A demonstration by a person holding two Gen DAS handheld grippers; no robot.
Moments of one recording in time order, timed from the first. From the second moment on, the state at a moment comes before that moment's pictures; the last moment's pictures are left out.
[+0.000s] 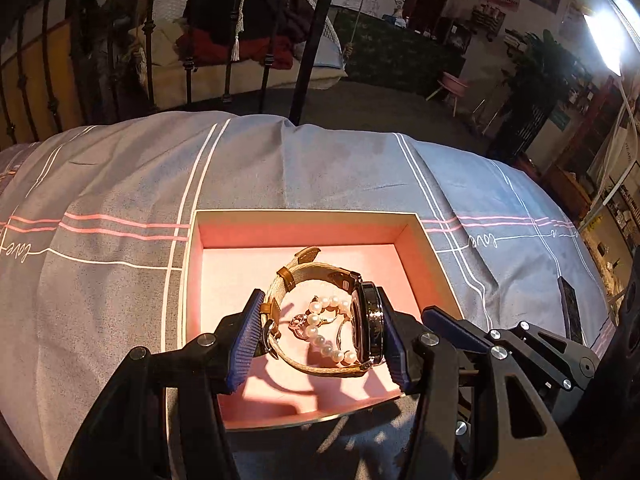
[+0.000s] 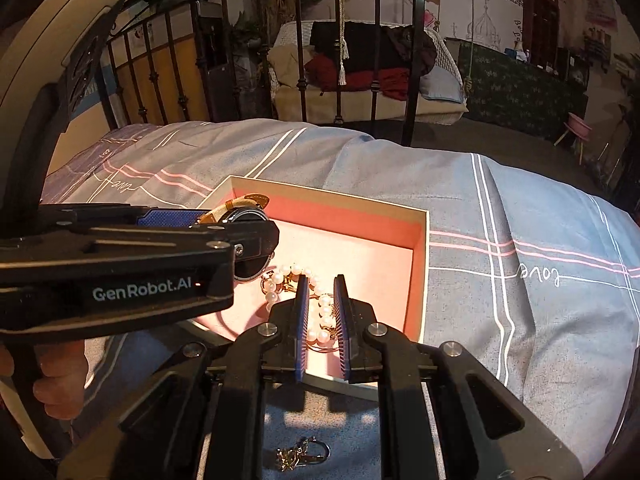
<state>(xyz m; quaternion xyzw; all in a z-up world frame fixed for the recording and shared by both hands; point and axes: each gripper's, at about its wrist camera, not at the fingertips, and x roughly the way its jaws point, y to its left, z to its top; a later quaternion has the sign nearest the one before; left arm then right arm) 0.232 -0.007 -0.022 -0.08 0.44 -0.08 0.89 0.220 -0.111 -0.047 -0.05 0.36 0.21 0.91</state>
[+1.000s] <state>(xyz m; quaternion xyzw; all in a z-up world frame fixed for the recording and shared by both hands) 0.265 -0.006 -0.054 -0.08 0.49 -0.06 0.86 0.244 -0.103 -0.067 -0.06 0.39 0.21 0.89</state>
